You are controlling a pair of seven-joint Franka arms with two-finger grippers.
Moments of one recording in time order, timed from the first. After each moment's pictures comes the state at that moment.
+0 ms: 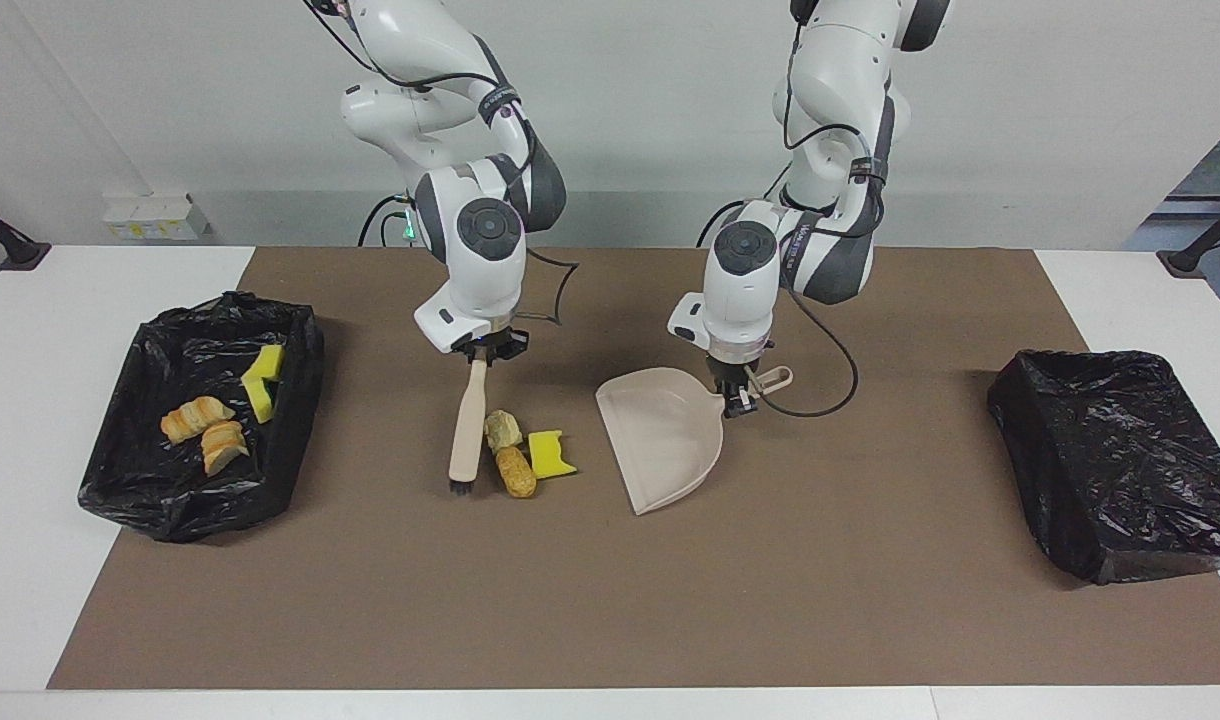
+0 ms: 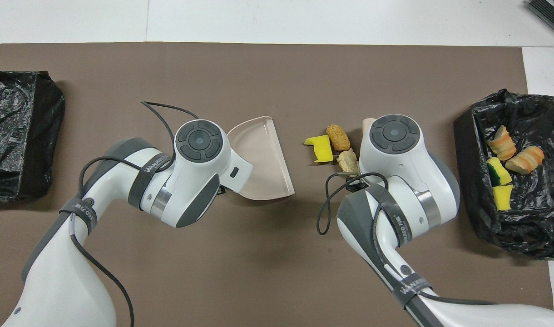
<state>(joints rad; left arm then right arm) -0.52 0.31 -0.02 -1.87 0.11 2.14 0.77 0.32 0.18 0.02 -1.95 -0.14 1.85 0.48</state>
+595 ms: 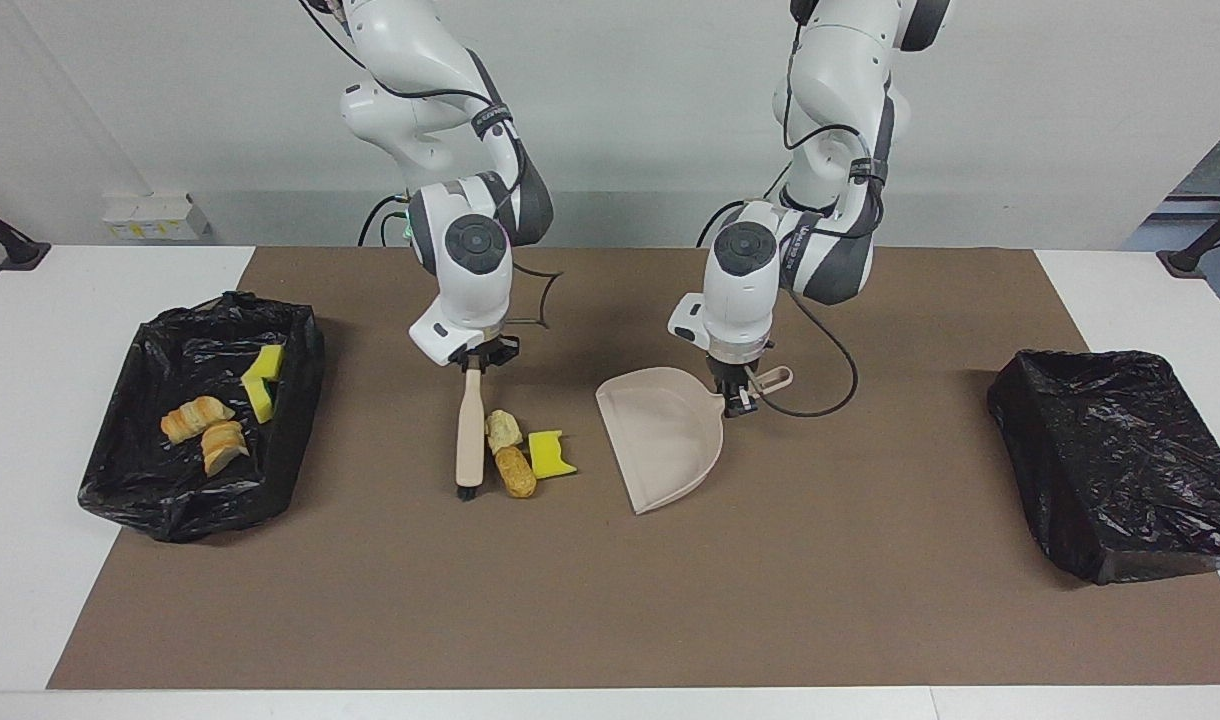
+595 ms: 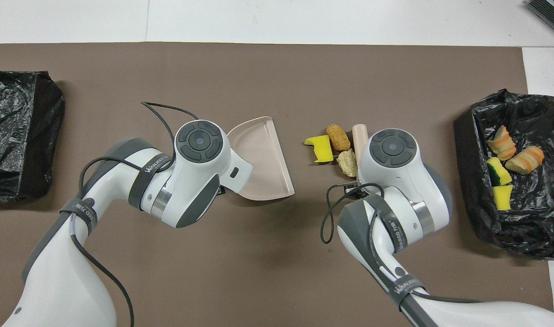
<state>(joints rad) -0.52 0.31 -0.02 -1.87 0.11 2.14 0.77 0.35 0.19 0.02 -2.03 -0.14 1.99 0.37</state>
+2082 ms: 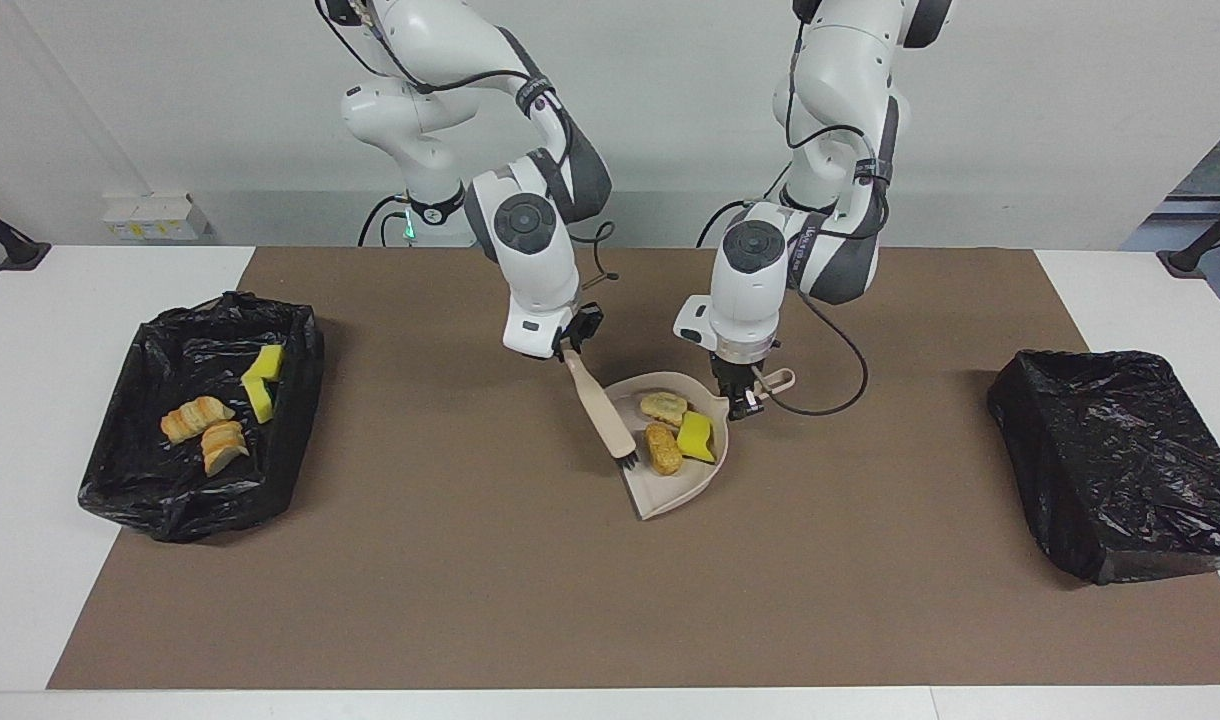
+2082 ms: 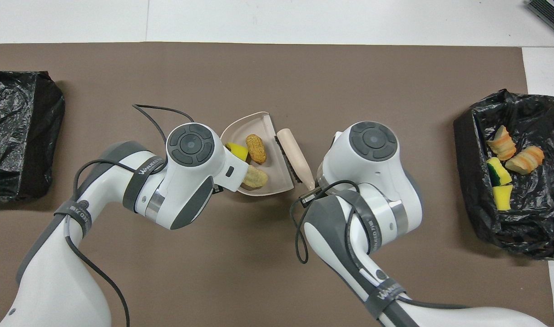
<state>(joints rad) -0.50 0.30 -0.01 -1.91 0.11 2.21 0.75 0.37 0.19 0.07 -1.91 0.16 1.96 -0.05</state>
